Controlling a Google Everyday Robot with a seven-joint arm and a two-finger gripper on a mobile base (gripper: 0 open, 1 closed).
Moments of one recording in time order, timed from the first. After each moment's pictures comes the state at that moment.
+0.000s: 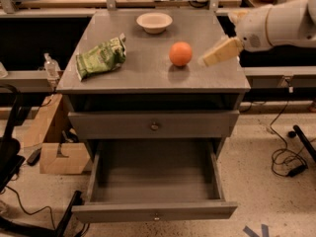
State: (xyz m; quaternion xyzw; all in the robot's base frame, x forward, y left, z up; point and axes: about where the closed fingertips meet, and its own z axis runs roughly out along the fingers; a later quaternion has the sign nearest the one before) arm 0.666 -0.170 0.958 -0.46 0.72 0.11 0.50
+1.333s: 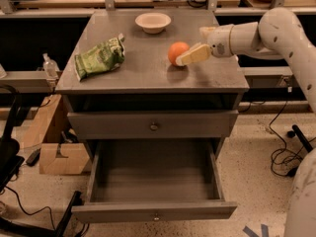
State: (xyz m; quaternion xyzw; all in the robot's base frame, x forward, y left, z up) arm 0.771 -0.120 0.885 -0.43 0.70 0.23 0.52
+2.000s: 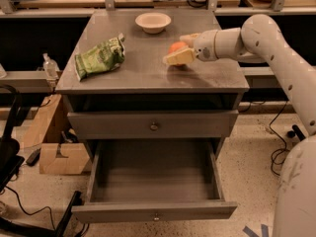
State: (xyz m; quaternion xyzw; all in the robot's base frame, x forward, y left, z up) arm 0.780 -0.079 0.864 -0.44 0.69 0.25 0.51
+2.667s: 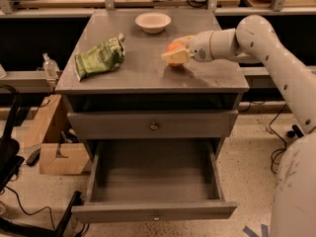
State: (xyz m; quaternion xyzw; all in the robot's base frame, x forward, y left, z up) arm 0.782 -0.065 0.857 -0.44 0.69 0.26 0.51
